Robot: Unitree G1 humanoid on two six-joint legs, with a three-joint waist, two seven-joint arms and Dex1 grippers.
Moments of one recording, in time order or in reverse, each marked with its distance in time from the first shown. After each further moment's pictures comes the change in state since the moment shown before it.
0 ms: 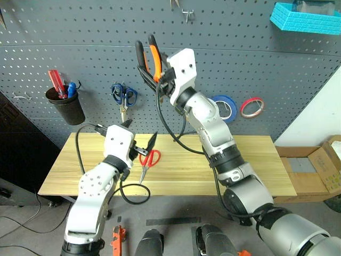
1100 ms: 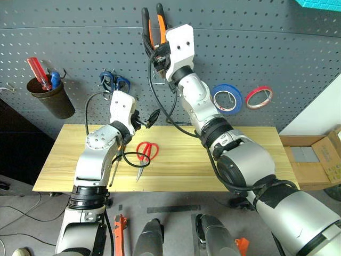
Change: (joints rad) left arm -0.383 0.026 -0.011 0.386 -0.087 0.069 -0.107; right arm -0.350 -0.002 -0.117 0.708 -0.085 -0.492 -0.235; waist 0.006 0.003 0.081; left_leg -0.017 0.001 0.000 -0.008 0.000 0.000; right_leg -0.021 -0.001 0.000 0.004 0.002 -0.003
